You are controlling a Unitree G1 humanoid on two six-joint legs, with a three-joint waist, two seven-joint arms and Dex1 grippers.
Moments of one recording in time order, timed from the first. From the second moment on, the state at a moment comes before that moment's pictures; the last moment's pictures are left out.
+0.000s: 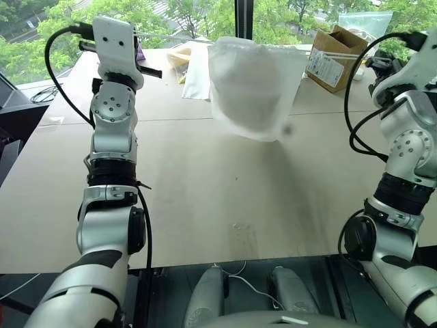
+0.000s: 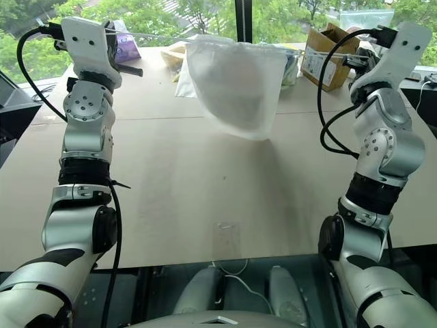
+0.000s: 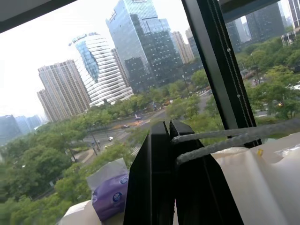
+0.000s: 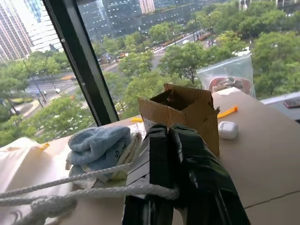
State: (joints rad) left arm -0.96 0.51 0.16 0.57 0.01 -0.11 -0.06; right arm -0.91 -0.19 -0.54 -0.13 0.32 0.83 -0.10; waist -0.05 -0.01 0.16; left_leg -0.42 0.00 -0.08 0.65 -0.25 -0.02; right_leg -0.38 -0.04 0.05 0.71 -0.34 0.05
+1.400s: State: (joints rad) left arm -0.99 0.48 0.28 0.72 -0.24 -0.09 0.00; right arm -0.95 -0.34 -0.55 -0.02 0.71 0.57 -0.39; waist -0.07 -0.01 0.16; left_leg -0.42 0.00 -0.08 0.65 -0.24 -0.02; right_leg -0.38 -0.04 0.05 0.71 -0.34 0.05
